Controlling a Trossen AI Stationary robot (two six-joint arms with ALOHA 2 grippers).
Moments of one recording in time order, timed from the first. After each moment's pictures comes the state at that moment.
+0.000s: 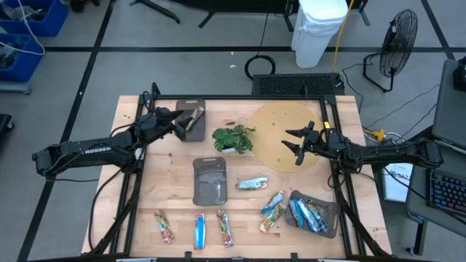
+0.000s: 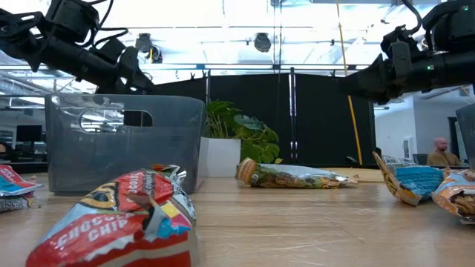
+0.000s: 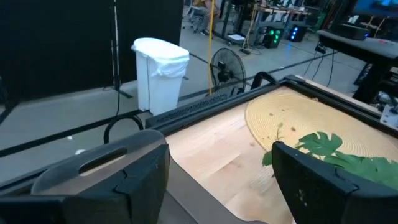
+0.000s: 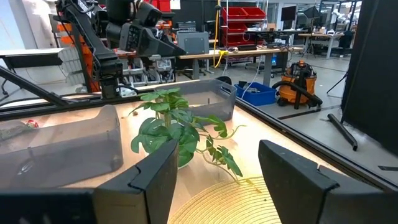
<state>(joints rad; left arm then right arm) 0.44 0.75 0.26 0.30 -0.26 -0.25 -0.15 0.59 0.02 0.56 0.23 0.04</state>
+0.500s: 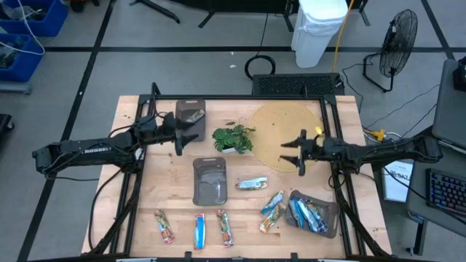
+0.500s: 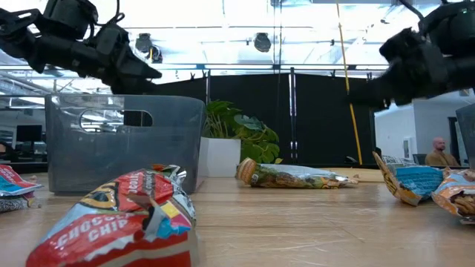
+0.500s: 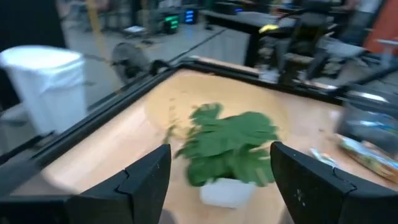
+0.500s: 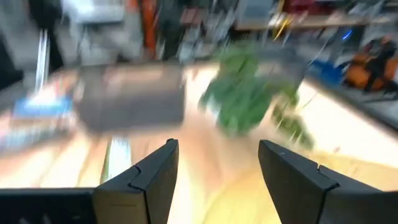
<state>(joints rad) 0.39 0.75 0.26 0.33 0.13 -0.10 -0.05 0.66 0.03 0.46 0.06 0.04</state>
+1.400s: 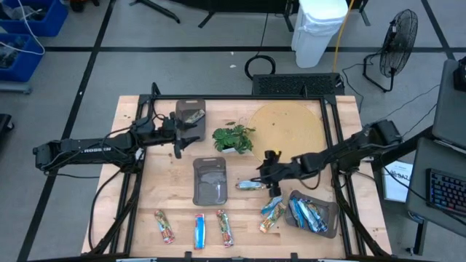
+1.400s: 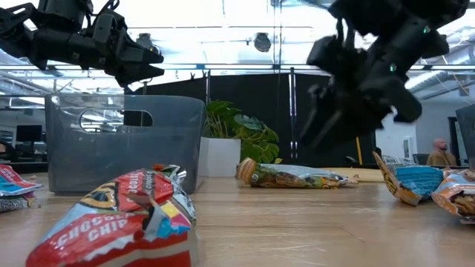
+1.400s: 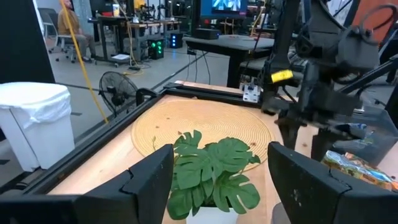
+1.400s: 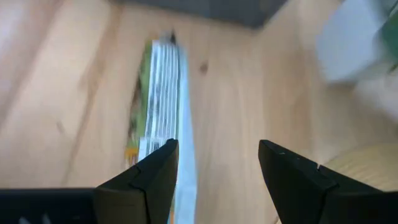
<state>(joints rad) 0.33 0.75 0.26 0.43 0.13 -0.05 0.24 1.54 0.67 0.04 0.26 -0.03</state>
